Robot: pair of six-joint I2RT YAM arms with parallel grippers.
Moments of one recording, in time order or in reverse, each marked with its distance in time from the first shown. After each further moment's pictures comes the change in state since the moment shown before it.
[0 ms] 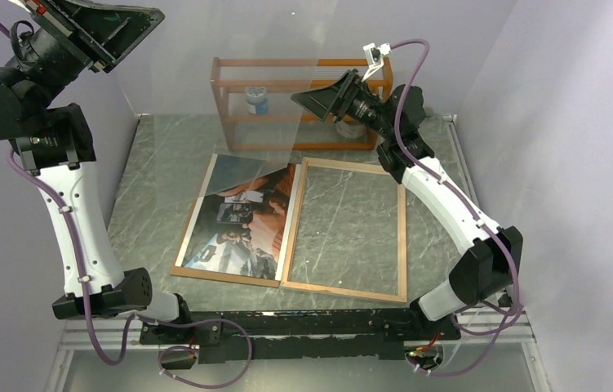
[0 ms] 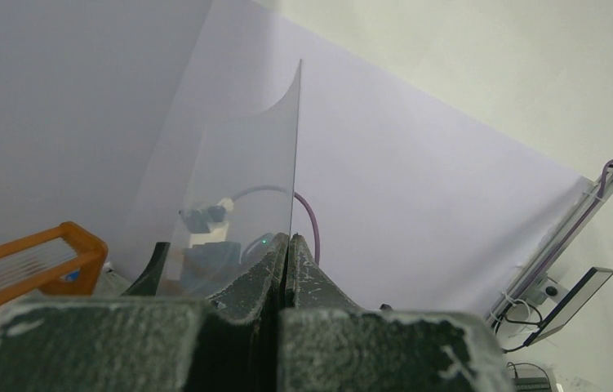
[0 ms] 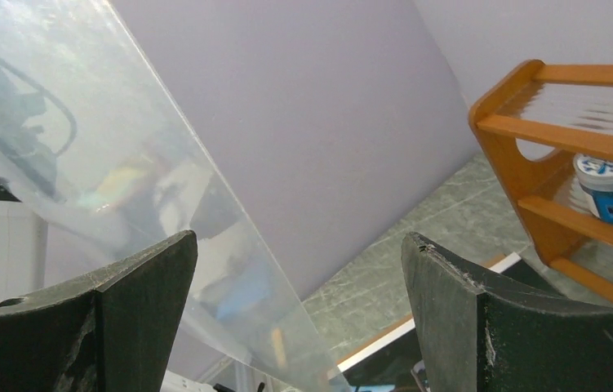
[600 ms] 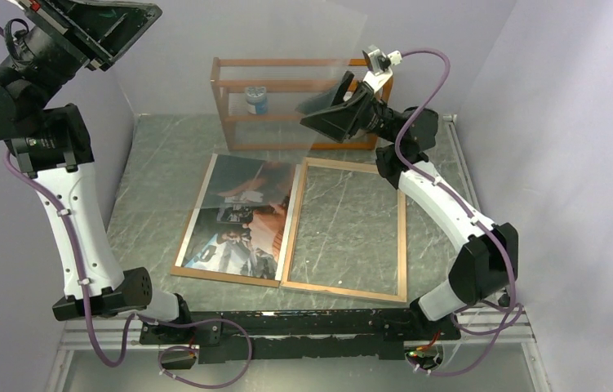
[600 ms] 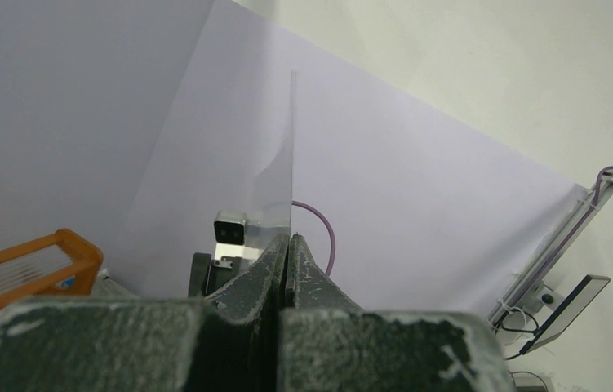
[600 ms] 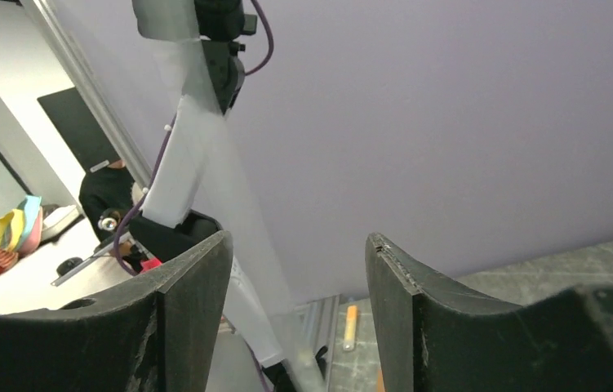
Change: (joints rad) left arm -0.005 0.003 0.045 -0.034 -0.019 -0.004; right arm -0.001 0.023 -0.070 0.609 -0.325 0.308
